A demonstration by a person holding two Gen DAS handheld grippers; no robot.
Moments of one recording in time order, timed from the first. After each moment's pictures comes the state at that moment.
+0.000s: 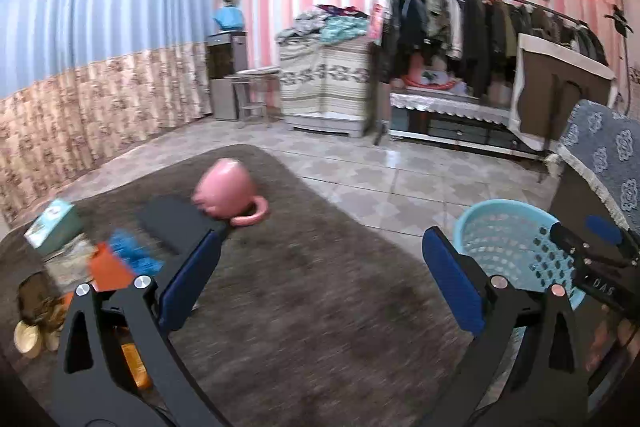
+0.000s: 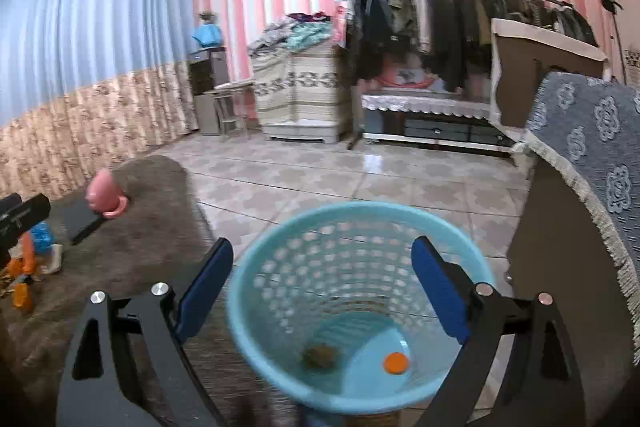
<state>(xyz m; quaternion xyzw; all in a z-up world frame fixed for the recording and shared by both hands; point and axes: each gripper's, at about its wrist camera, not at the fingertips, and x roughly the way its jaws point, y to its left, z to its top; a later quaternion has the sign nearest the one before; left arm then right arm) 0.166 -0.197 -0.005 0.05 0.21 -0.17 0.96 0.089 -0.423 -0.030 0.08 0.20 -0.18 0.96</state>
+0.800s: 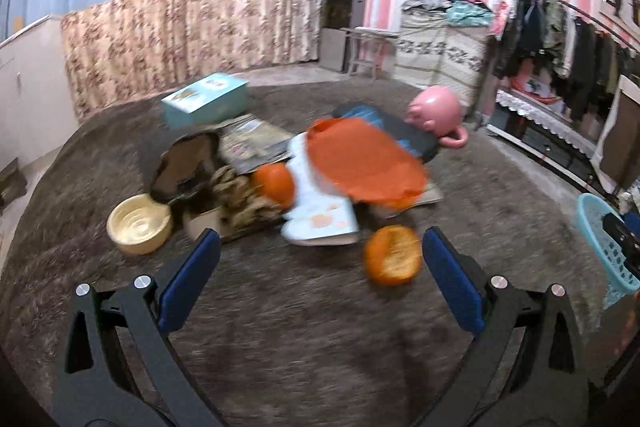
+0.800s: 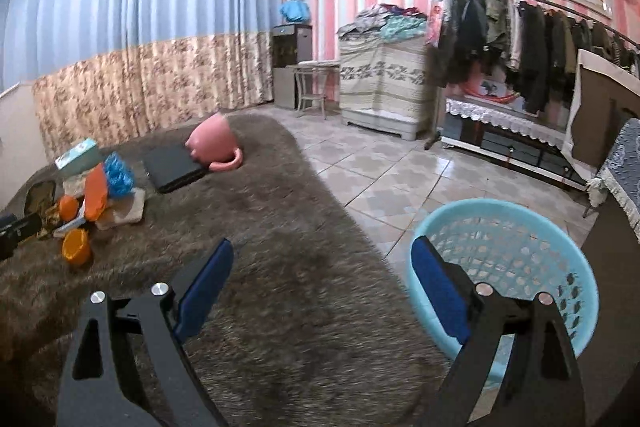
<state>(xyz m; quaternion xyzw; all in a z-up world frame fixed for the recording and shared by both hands) 0.154 0.012 -0.068 -0.04 0.30 0.00 0.95 0.127 -0.302 -0.049 0.02 0.24 -0.06 0.97</state>
